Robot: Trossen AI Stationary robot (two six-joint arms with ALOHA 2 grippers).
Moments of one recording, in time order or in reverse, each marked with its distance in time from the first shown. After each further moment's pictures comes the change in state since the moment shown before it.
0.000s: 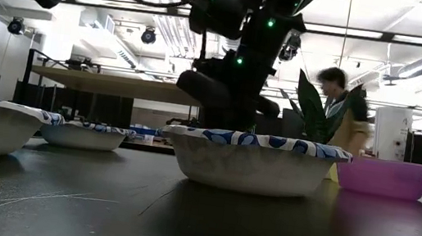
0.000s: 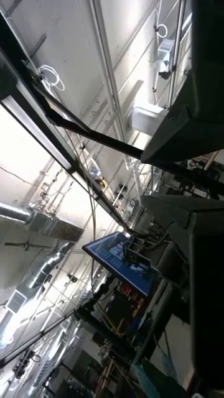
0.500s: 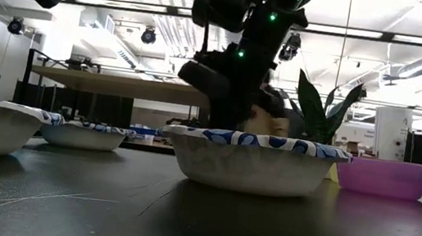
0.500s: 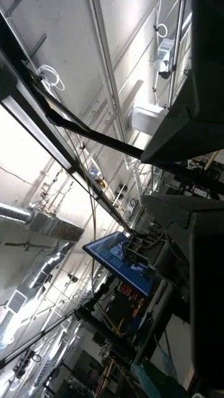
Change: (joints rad) left arm 0.000 0.000 0.000 0.001 0.000 0.001; right arm 0.002 -0.028 -0.001 0.004 -0.001 -0.008
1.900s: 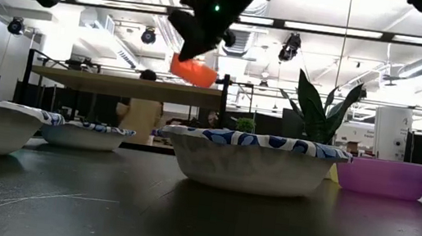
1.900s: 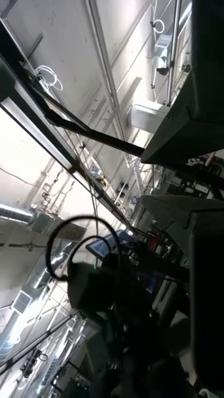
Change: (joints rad) left arm 0.000 0.000 0.000 0.007 0.000 0.031; right arm -0.201 0.029 0.414 0.117 0.123 -0.708
